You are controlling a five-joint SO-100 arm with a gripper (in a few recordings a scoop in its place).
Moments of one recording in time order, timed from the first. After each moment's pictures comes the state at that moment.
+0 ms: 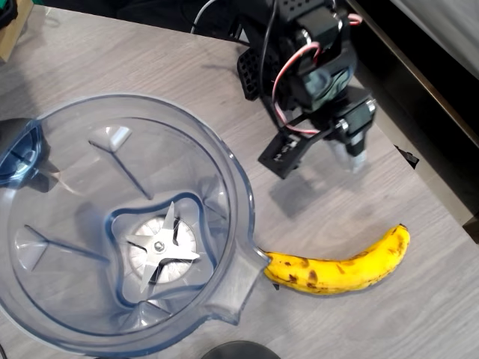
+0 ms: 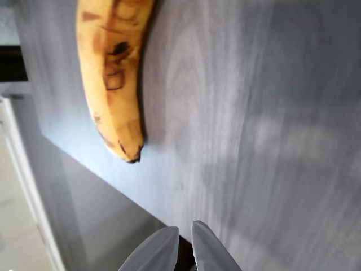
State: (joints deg) arm -47.8 175.1 161.6 59.9 2.4
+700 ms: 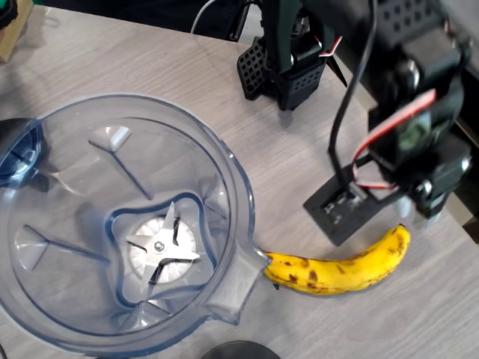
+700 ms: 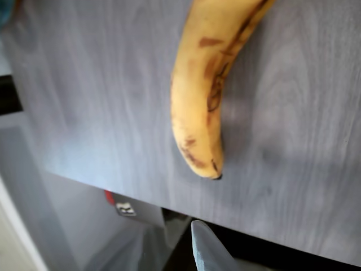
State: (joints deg) arm -45.6 108.9 105.9 62.2 5.4
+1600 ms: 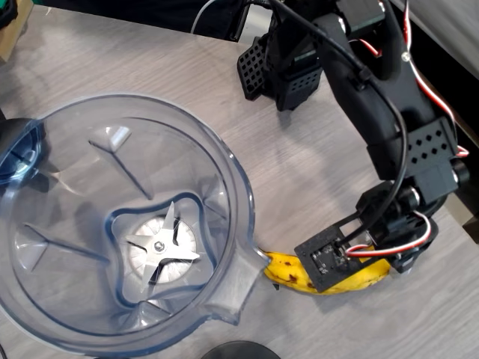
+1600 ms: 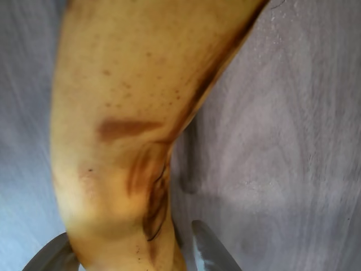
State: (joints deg) arm -41.8 76.5 91.6 62.6 3.2
